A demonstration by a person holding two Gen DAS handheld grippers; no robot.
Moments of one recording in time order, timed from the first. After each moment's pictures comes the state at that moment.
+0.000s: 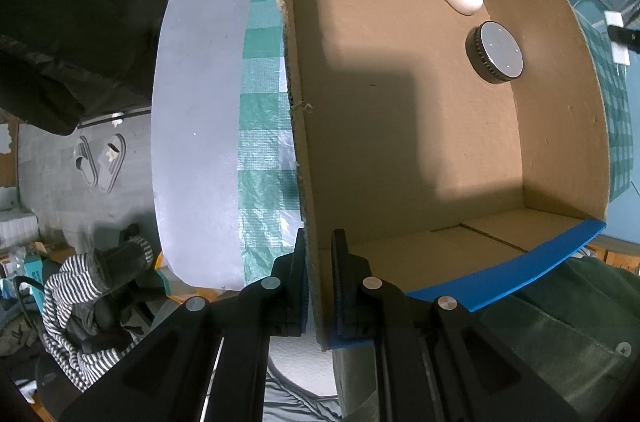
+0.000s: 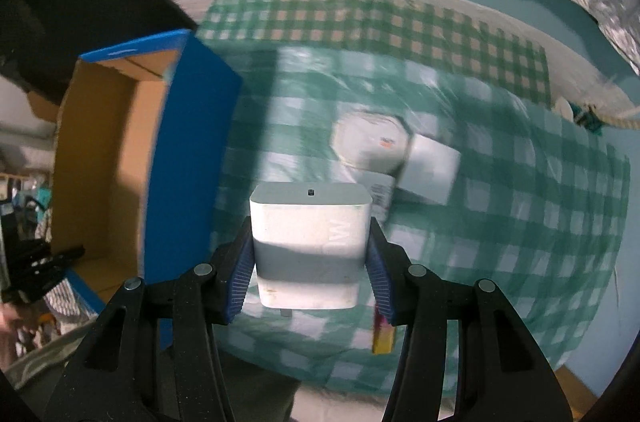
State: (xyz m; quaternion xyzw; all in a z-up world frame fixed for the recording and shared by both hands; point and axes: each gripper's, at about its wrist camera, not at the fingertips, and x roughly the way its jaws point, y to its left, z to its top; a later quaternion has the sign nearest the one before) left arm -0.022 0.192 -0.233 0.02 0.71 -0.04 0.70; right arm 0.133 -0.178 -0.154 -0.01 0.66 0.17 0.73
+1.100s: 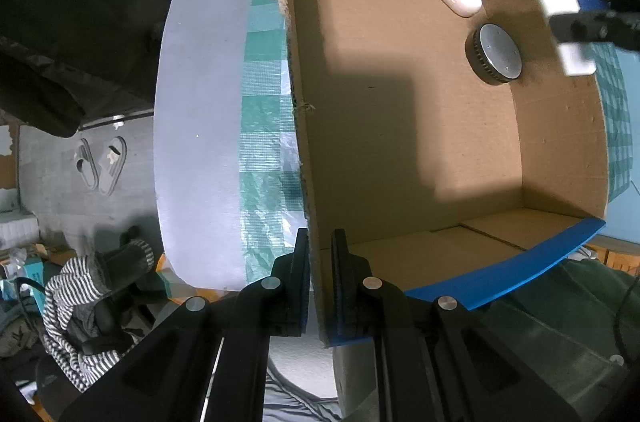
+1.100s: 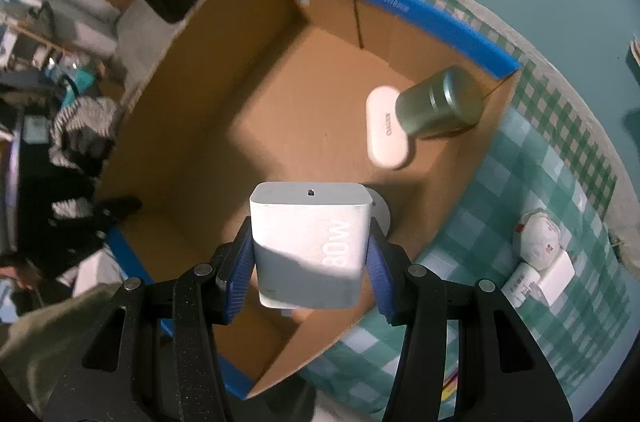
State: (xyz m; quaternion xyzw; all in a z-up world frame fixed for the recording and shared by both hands) left arm -0.017 0.192 -0.232 0.02 0.71 -0.04 0.70; right arm 0.100 0.000 -0.166 -0.15 0.65 0.34 0.67
